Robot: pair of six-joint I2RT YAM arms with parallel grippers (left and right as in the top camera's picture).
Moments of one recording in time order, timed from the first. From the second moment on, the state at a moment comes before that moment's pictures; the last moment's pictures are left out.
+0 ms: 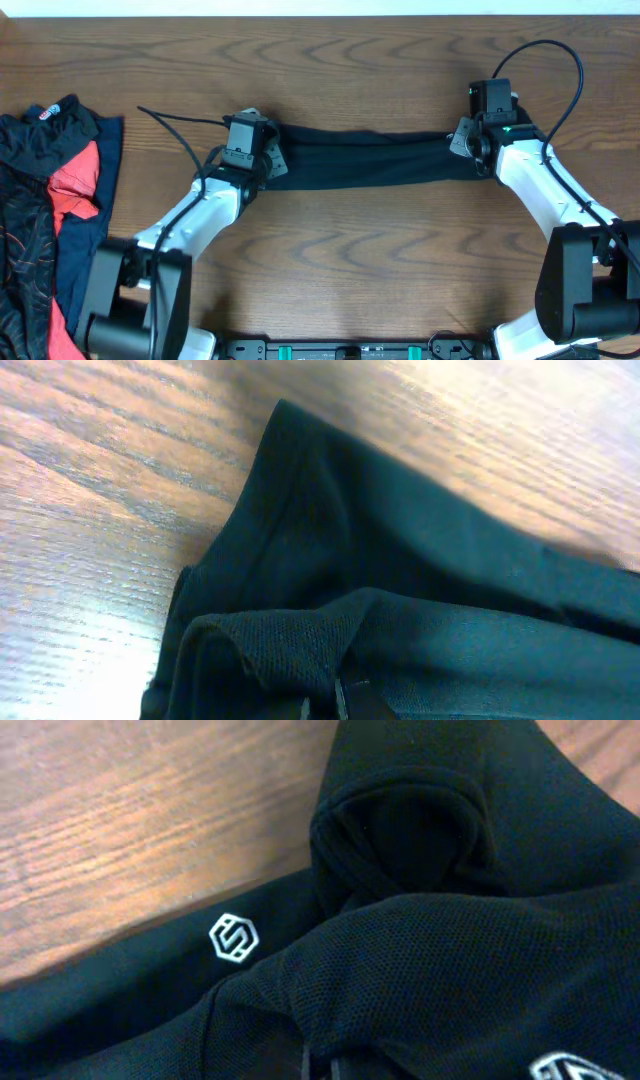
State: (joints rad) left arm -0.27 1.65 0.85 -0.13 0.01 -0.59; right arm 0.09 1.73 1.11 -0.46 0.24 0.43
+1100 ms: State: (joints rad) left arm -0.27 1.71 0.85 -0.08 0.01 -0.59; right arm 0.09 1.87 1.27 -0.26 0.22 0.27
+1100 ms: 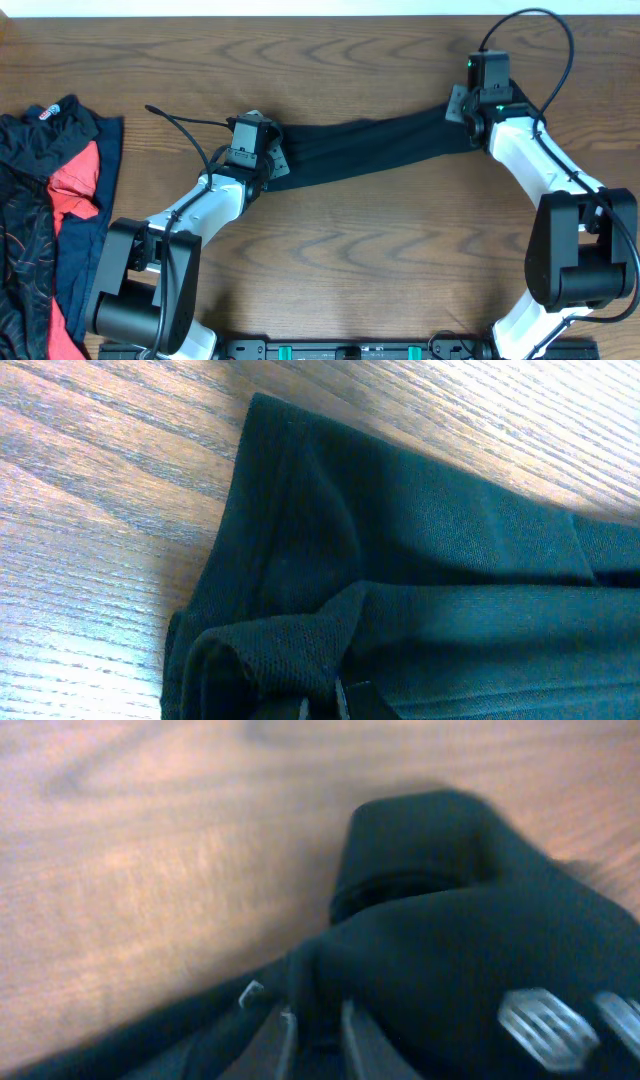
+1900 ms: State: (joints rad) left arm -0.25 1.71 0.85 -0.02 0.01 -0.56; right arm 0.05 1.87 1.28 -0.37 0.21 0.22
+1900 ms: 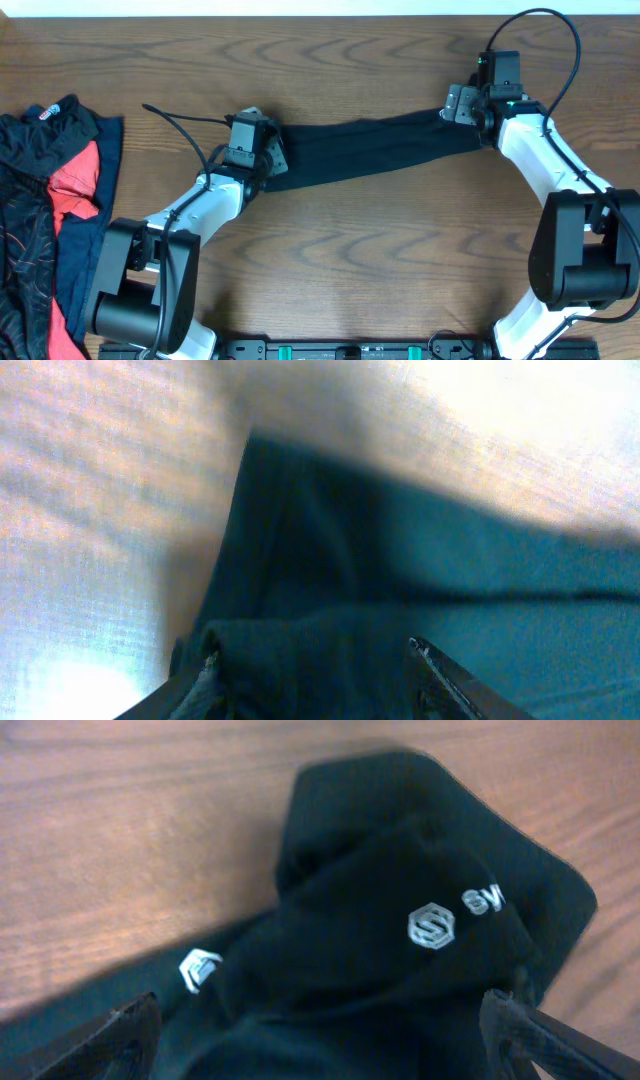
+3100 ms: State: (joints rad) left arm -0.27 1.69 0.86 -0.22 0.49 -0.70; right arm 0.04 1.87 1.28 -0.45 0.15 0.22
